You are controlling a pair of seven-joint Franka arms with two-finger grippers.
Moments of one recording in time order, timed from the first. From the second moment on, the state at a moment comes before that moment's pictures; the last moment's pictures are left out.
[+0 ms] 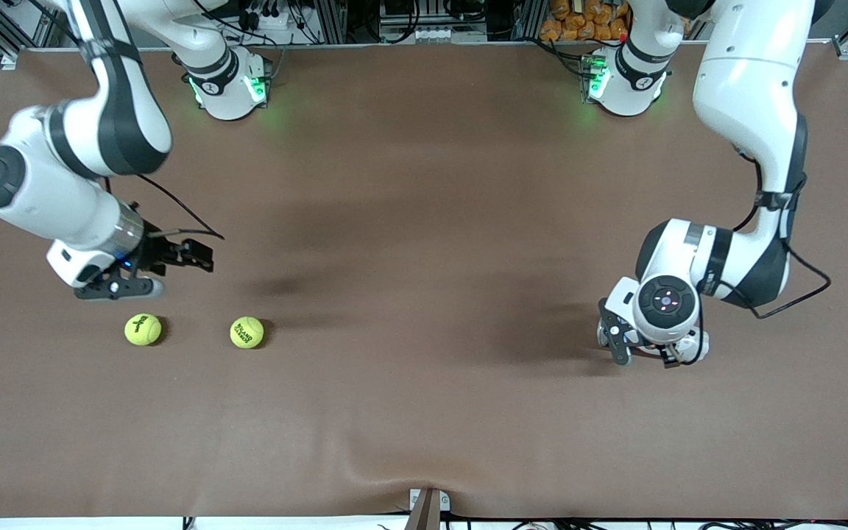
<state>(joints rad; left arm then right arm) -0.23 0.67 -0.01 -1.52 0.44 2.01 0.98 0.26 0.18 -0.14 -1.93 0.15 2.11 0.02</state>
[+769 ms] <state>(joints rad) -0.23 0.74 -0.01 -1.60 0.49 2.17 0.98 0.32 0.45 -0.14 -1.93 0.17 2.45 0.02</state>
